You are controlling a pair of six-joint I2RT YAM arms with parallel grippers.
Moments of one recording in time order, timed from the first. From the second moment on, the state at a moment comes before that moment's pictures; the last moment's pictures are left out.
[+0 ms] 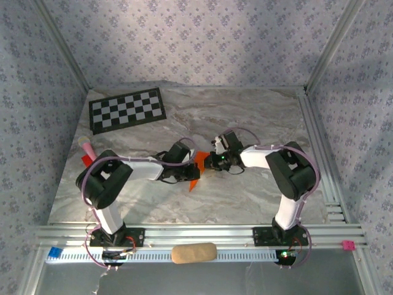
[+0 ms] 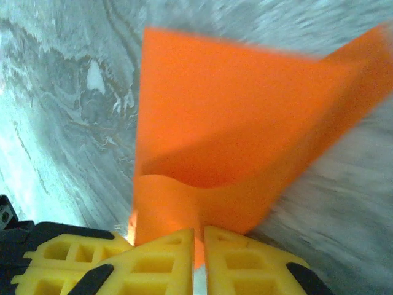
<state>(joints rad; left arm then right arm) -0.76 1.73 0.78 0.01 0.38 -0.74 0.52 1.78 0.86 -0.05 -0.52 0.62</state>
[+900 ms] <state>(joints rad) -0.76 1.70 0.74 0.01 0.41 -0.67 0.53 1.81 0.86 -0.01 -0.53 0.59</state>
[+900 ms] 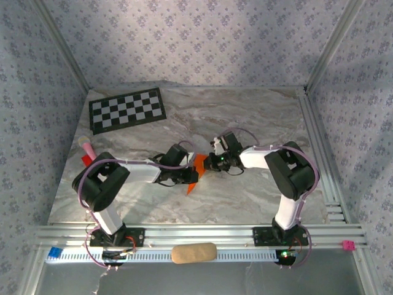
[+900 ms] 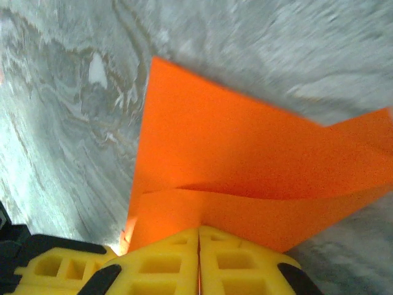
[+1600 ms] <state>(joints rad) -0.76 1.70 0.74 0.02 0.41 -0.67 0.38 1.82 0.90 -0.03 -0.44 0.67</state>
